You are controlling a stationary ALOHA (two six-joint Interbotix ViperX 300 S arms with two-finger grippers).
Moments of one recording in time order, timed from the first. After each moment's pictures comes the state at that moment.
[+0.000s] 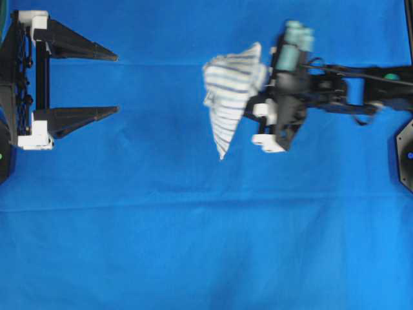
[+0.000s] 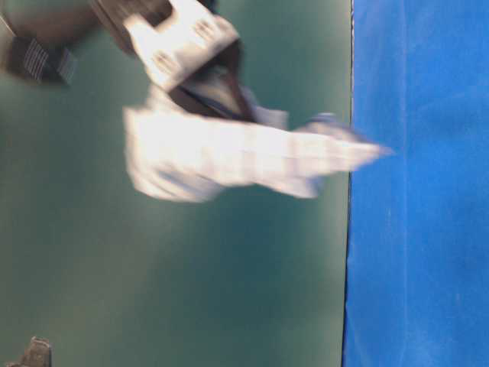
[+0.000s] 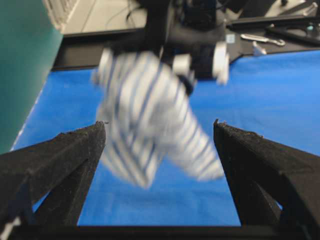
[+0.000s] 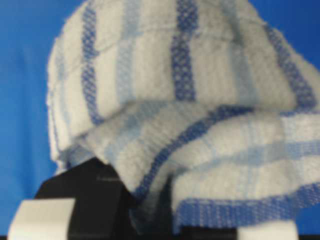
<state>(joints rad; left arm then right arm) 0.07 -0.73 0.85 -0.02 -0.09 0.15 -0.15 -0.16 0.66 0.06 0.11 0.07</state>
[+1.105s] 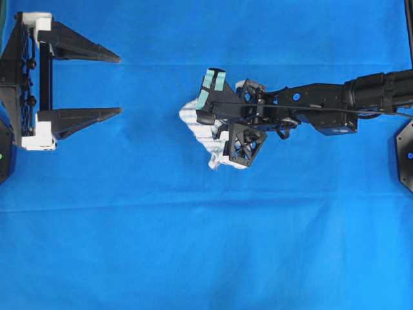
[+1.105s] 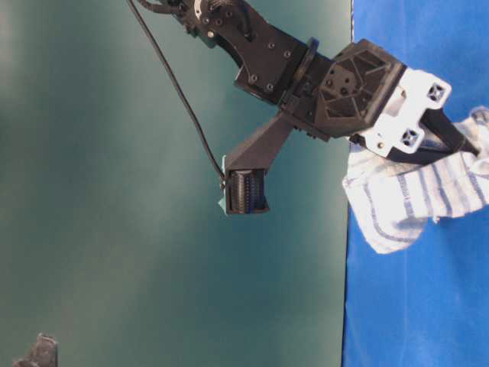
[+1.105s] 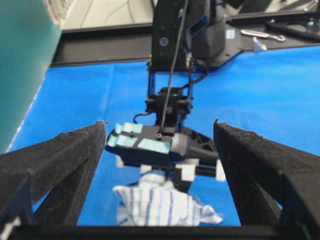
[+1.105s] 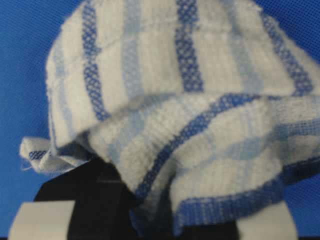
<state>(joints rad) 0.07 -0.72 0.85 -0.02 -0.09 0.15 -0.12 0.20 0.51 0.05 0.31 0.08</state>
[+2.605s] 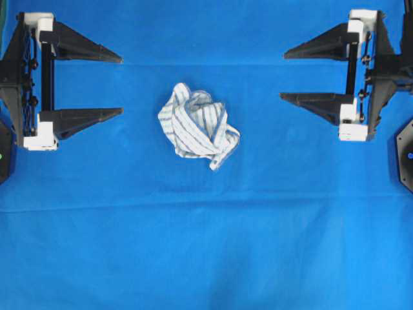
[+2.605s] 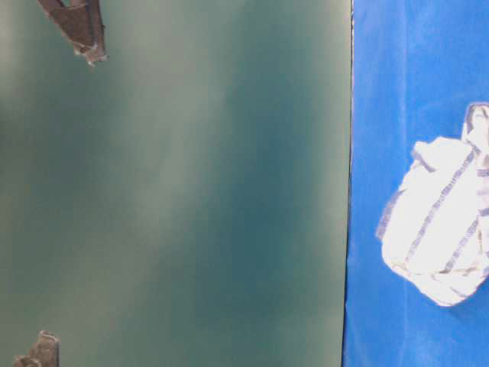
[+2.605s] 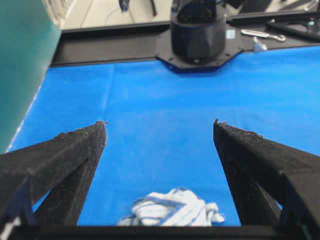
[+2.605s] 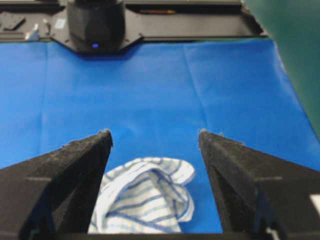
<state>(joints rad) 0.07 -0.71 0.85 -0.02 -0.10 0.15 -0.14 -0.66 0.83 -0.15 0.03 0.10</state>
